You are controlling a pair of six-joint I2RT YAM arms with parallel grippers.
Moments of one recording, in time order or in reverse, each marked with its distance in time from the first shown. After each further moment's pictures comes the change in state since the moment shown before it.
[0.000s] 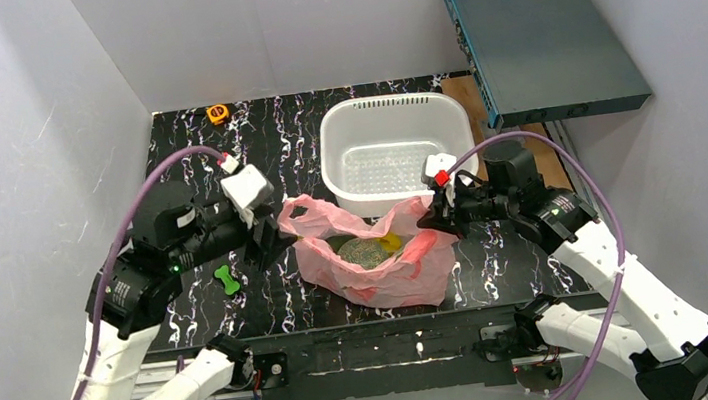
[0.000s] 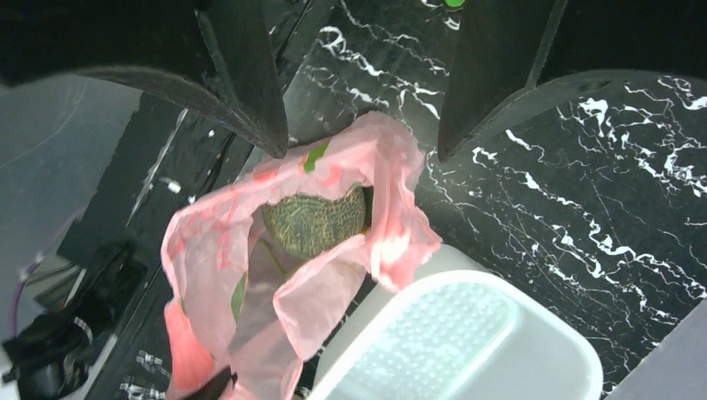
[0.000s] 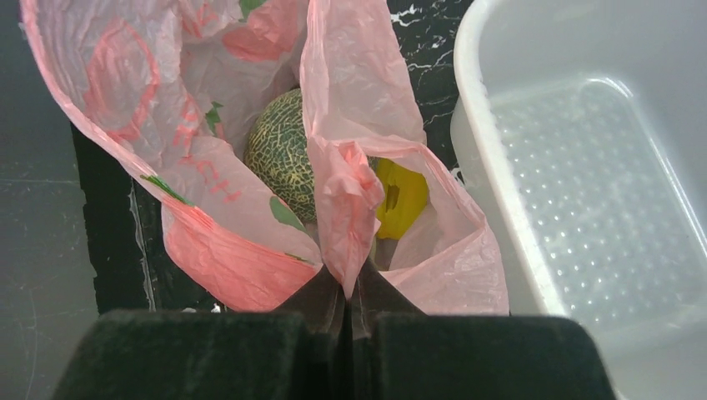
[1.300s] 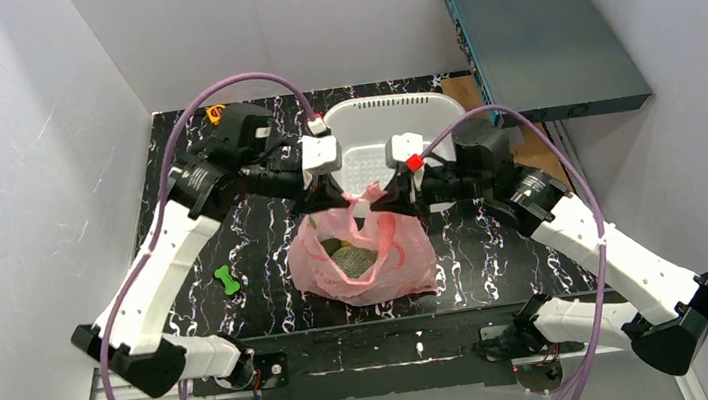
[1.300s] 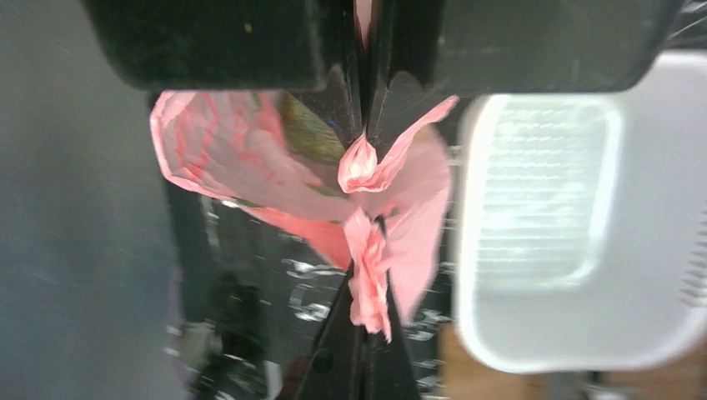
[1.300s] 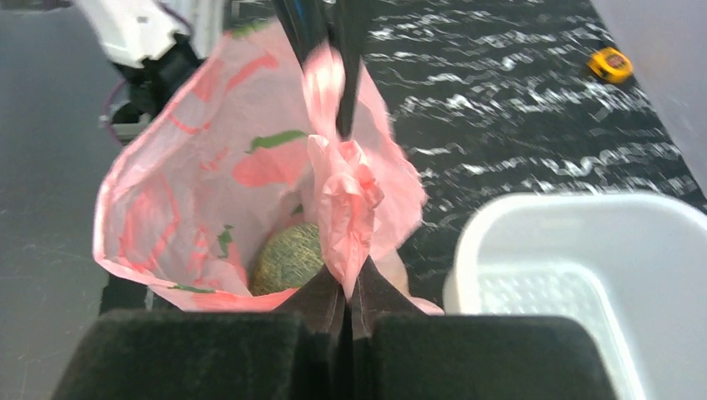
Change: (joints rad) left arm -0.066 0.540 0.334 -0.133 0.527 0.430; right arm 0.226 0.190 0.217 0.250 -0.039 0.071
